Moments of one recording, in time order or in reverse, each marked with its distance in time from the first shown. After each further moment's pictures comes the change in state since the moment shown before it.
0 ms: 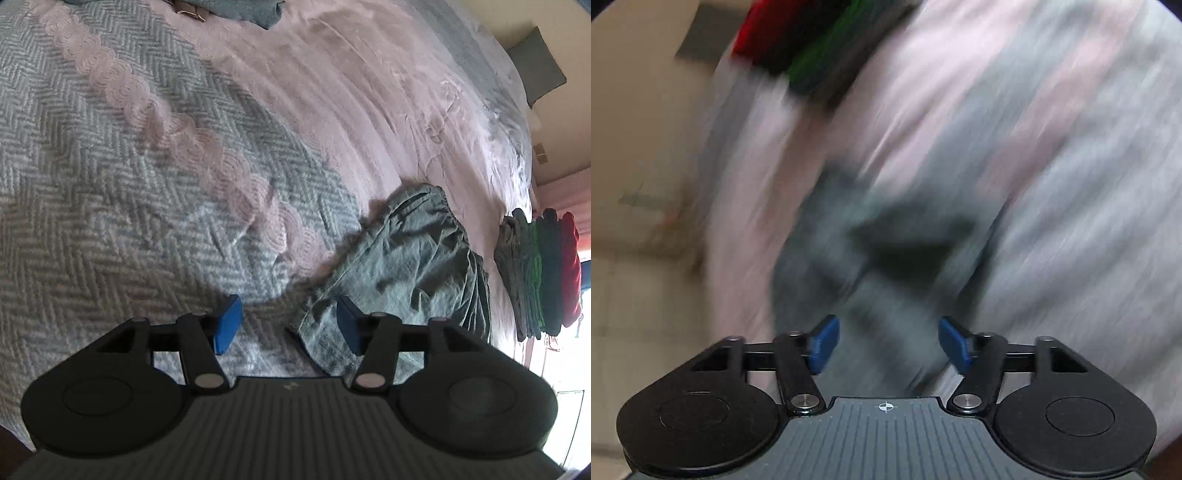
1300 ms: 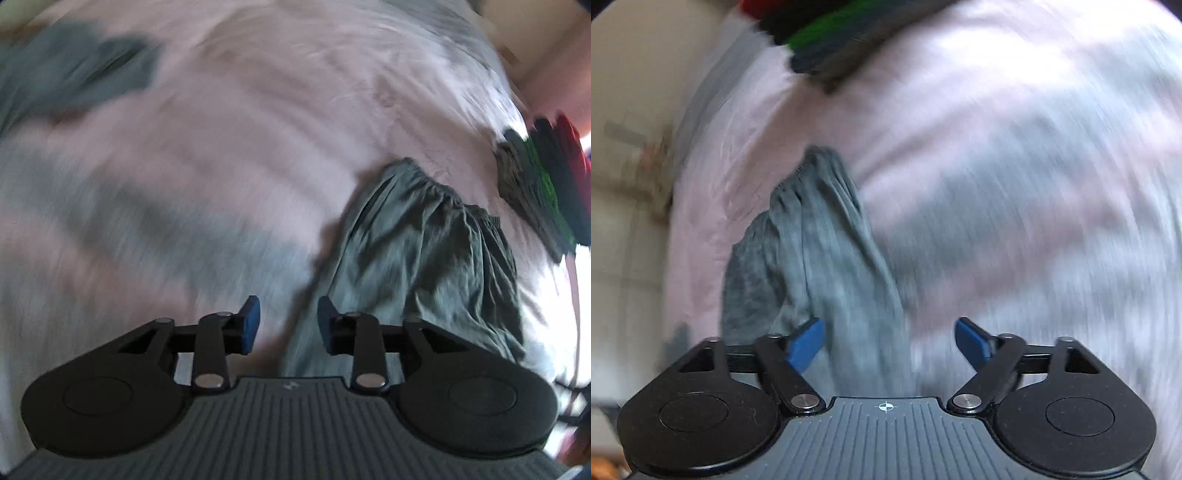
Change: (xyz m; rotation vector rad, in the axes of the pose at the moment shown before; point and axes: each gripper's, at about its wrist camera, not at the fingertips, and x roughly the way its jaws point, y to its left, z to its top) left arm 0.013 -0.063 0.030 0.330 0.028 0.092; right arm 0.013 0.000 0.065 -0.105 -0.008 -0.132
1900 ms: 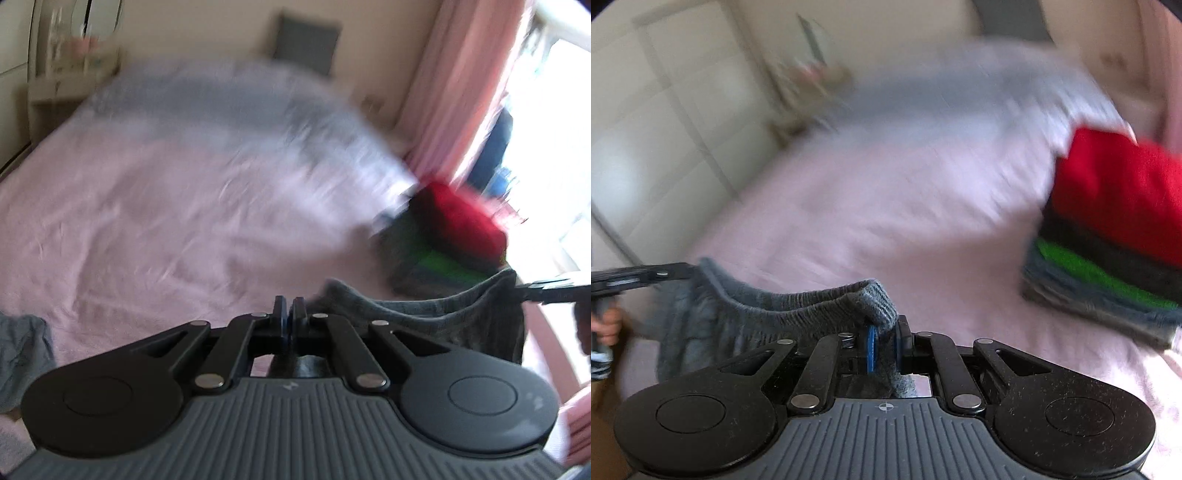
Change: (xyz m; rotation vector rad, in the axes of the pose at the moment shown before) left arm -0.030 -0.164 0.145 0.470 -0.331 -0.144; right arm 0.041 0.248 0.128 -0.878 -0.110 -0.025
